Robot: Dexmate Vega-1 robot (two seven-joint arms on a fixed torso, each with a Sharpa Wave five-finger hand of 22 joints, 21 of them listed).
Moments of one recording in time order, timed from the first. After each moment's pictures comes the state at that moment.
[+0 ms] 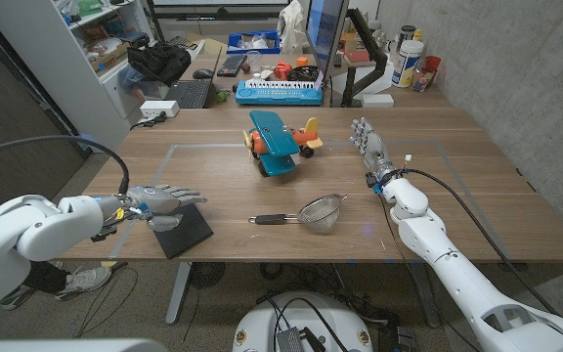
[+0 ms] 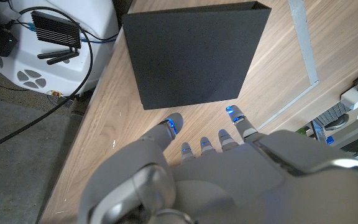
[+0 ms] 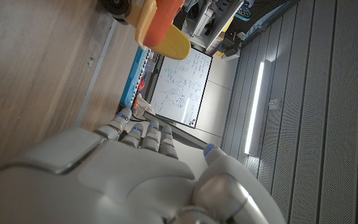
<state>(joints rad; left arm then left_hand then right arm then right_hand) 1.76 0.86 -0.50 -2.24 0.81 -0.24 -0.61 0.44 0.19 0.81 0.00 0.26 -0.18 -0.21 0.23 0.21 -0.17 -0.12 0.18 0.19 -0.17 -0.01 0.20 0.19 -0.17 0.05 0.70 0.19 -0.89 -0.29 -0.26 -1.33 0.36 0.28 0.08 0.01 0.07 0.33 0.18 0.21 0.03 -0.04 0.18 0.18 0.03 -0.03 0.20 0.17 -0.07 -0.04 0.18 0.17 -0.03 -0.04 0.32 0.19</state>
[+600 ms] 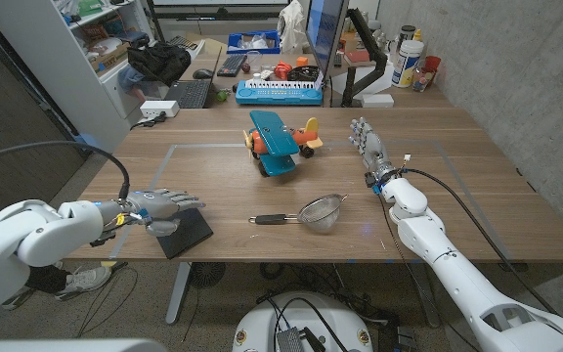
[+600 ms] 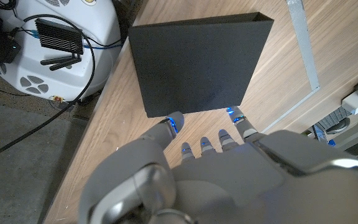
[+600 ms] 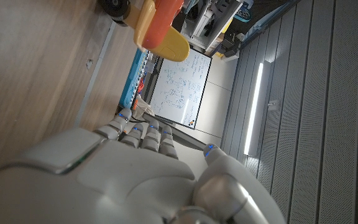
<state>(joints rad) 1.77 0.85 -0.50 -2.25 0.84 -0.24 -0.61 0.46 0.19 0.84 -0.01 0.25 -0.18 -0.21 0.23 0.21 -0.17 -0.12 0.18 0.19 -0.17 -0.01 0.20 0.19 -0.17 0.05 0.70 0.19 -0.89 -0.29 -0.26 -1.33 0.35 0.28 0.08 0.01 0.07 0.33 0.18 0.21 0.03 -0.04 0.18 0.18 0.03 -0.03 0.20 0.17 -0.07 -0.04 0.18 0.17 -0.03 -0.04 0.31 0.19</state>
